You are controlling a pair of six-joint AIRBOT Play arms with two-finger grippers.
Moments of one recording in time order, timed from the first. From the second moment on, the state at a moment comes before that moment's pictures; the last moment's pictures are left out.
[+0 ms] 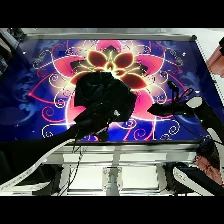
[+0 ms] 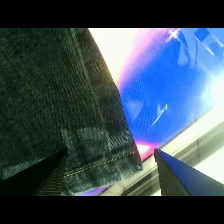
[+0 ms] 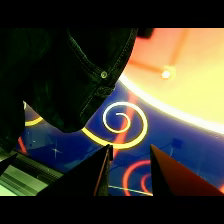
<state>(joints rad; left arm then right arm) -0.94 -1.42 0.97 1.77 -1.09 -1.69 -0.07 -1.09 0.74 -0.90 1.00 1.18</state>
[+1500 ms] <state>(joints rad) 0.24 -0.51 0.97 2.20 -1.20 -1.49 0.22 -1.10 0.90 -0.82 0.90 0.93</state>
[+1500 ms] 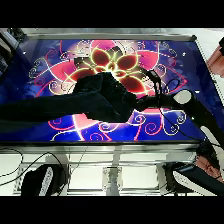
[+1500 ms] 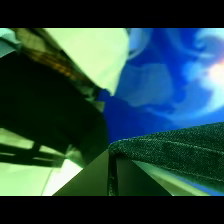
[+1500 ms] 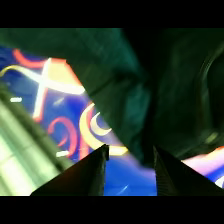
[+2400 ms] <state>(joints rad) 0.43 -0.75 0.97 2.32 -1.10 -1.45 0.10 -1.94 1.71 -1.13 1.33 0.73</state>
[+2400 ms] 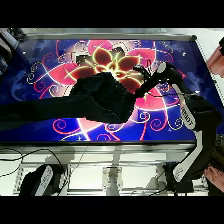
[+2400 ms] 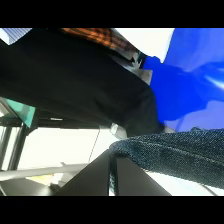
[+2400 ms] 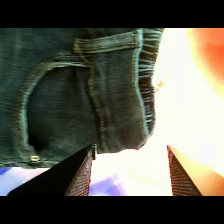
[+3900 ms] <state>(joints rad) 0.44 -0.98 1.28 1.75 -1.07 -1.31 -0.27 -1.53 2.03 -1.18 1.56 1.26</state>
